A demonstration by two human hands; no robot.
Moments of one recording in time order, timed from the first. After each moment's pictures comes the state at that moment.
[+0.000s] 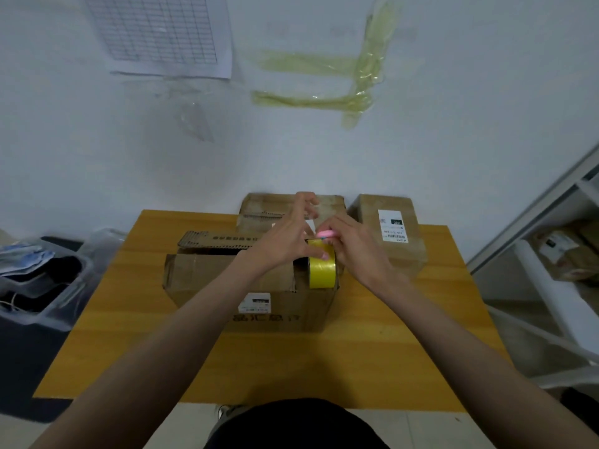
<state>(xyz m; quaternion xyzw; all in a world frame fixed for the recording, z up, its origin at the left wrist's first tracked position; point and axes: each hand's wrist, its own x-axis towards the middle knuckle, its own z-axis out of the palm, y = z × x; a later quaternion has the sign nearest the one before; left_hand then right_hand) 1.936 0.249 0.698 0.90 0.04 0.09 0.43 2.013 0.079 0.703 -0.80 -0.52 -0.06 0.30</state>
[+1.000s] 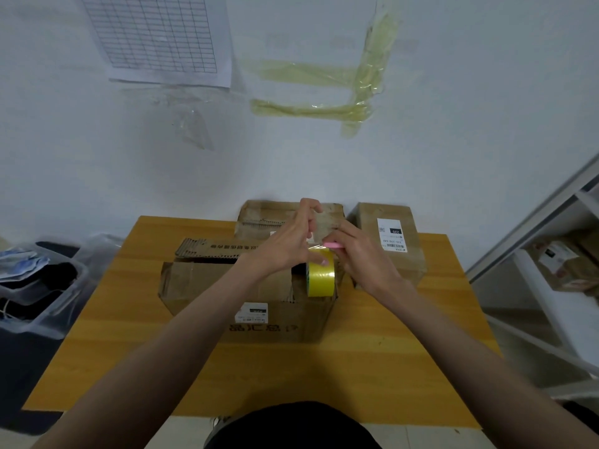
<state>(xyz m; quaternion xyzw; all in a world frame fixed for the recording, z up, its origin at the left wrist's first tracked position) 1.951 0.252 0.698 0.92 0.02 0.09 0.39 2.034 0.075 0.696 -0.79 -0.55 -0.09 0.25</state>
